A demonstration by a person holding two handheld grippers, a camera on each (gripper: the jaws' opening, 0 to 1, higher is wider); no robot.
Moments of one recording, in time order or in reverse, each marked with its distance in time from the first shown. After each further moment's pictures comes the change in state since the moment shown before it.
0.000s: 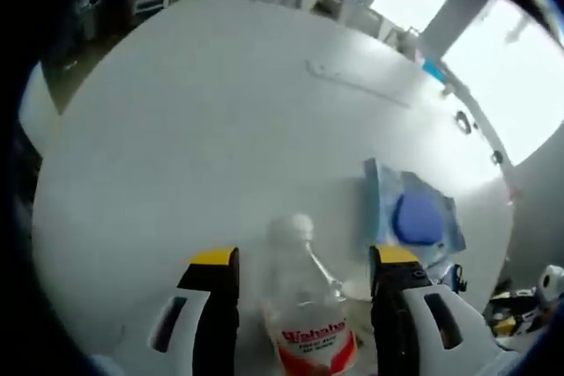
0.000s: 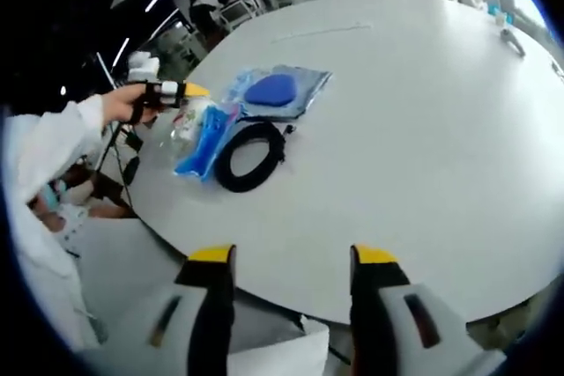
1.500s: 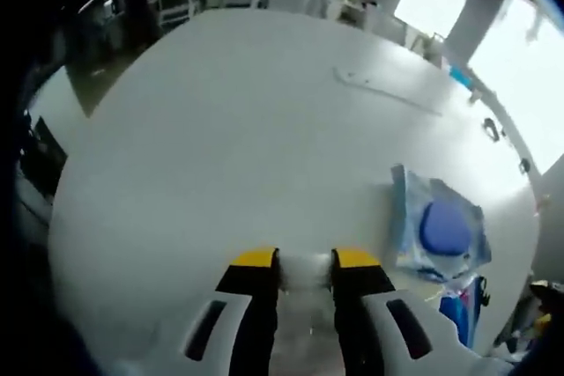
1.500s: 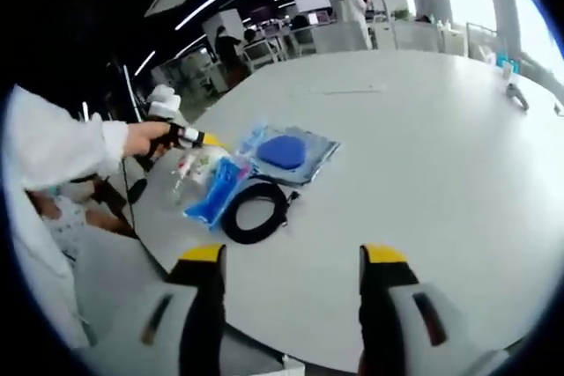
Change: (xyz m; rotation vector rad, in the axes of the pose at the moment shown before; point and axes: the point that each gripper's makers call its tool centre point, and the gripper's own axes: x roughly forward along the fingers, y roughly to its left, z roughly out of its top) left arm -0.021 0.012 -0.002 -0.018 -0.083 0.154; right arm -0.023 -0.001 0.056 -0.129 -0.244 0.017
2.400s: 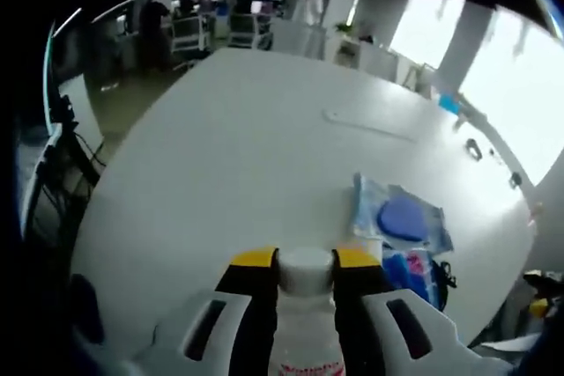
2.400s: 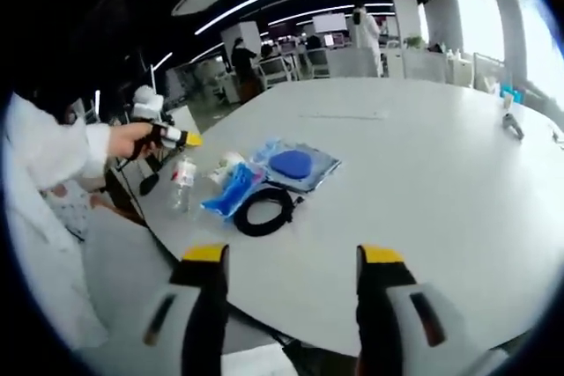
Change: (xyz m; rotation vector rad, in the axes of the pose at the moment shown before) left arm -0.097 -0.012 -0.022 -0.028 -0.168 -0.004; right arm -0.051 0.008 -0.004 -0.101 -0.094 0.014
